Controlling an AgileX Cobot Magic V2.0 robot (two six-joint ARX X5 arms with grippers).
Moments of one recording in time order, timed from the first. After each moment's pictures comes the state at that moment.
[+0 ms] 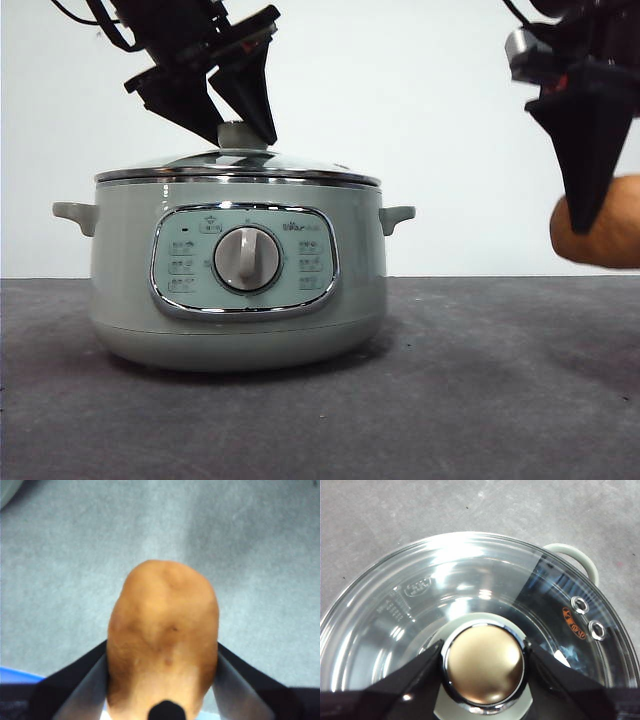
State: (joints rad) left arm -0.51 1.55 1.36 -0.56 0.12 0.04; right arm 0.41 1.41 1.15 -1.14 -0.08 0.17
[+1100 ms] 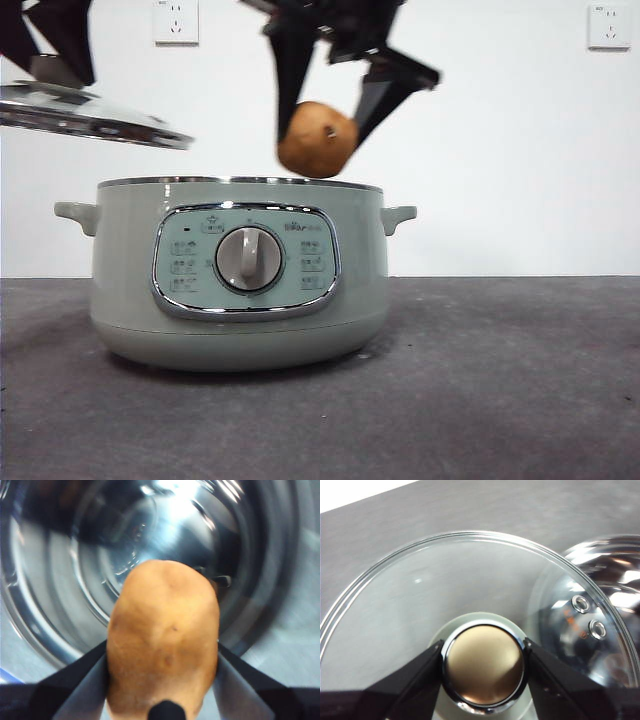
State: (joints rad) left arm -0.15 1.33 1.36 -0.73 0.00 0.14; right arm 0.71 1.95 1.96 -1.20 -0.13 0.25
